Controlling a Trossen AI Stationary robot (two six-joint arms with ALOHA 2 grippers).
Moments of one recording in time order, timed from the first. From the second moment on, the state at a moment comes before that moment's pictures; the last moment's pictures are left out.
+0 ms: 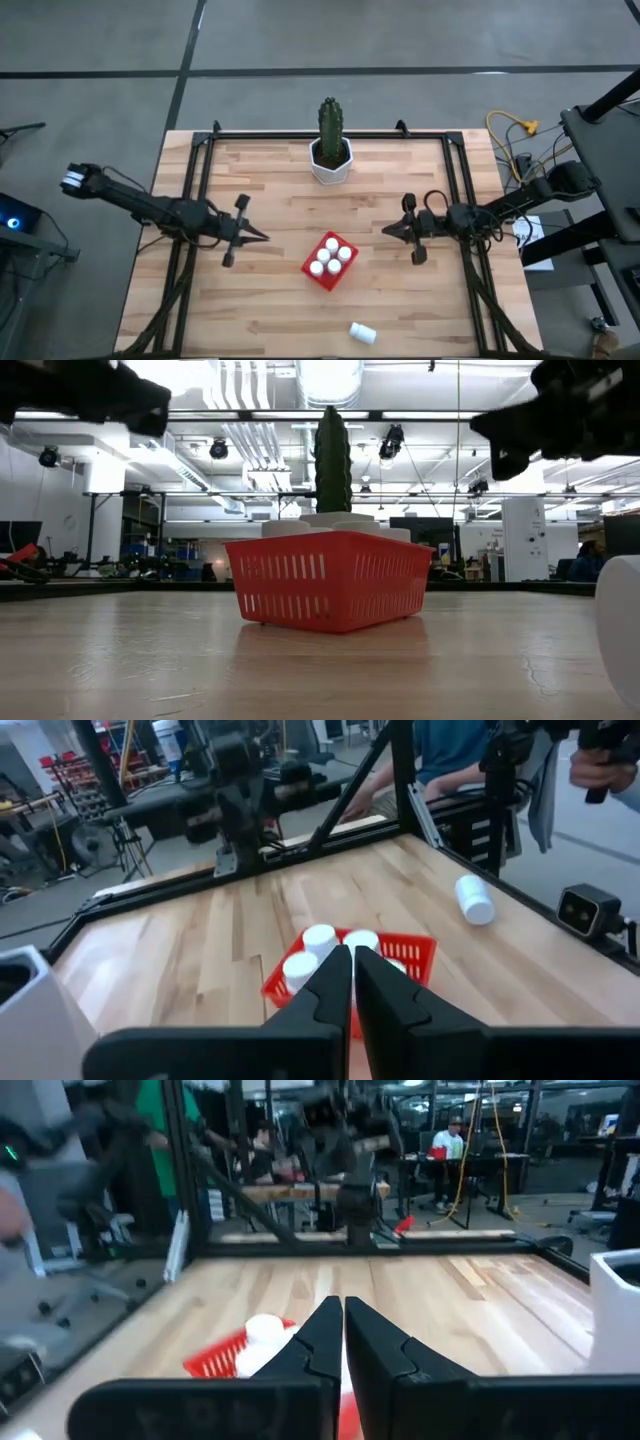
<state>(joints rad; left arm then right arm) -0.30 0.65 0.30 0.23 -0.11 0.16 0.25 1.00 0.07 0.95 0.17 0.08</state>
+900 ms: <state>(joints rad) -0.30 0.53 0.19 0.17 -0.11 0.17 0.71 1.27 0.94 0.01 0.45 0.51</state>
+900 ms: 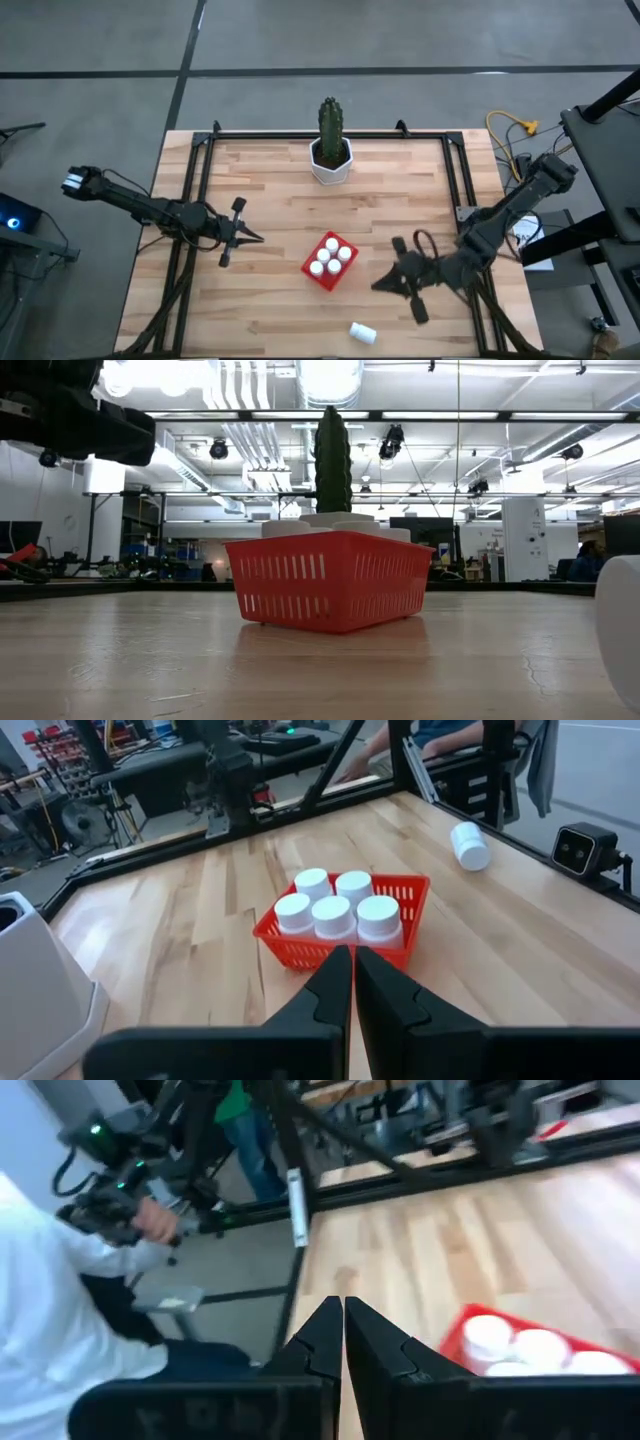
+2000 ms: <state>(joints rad) -0.30 0.53 0.19 0.14 -0.11 0.16 0.75 2.12 2.07 -1.11 0.29 1.35</state>
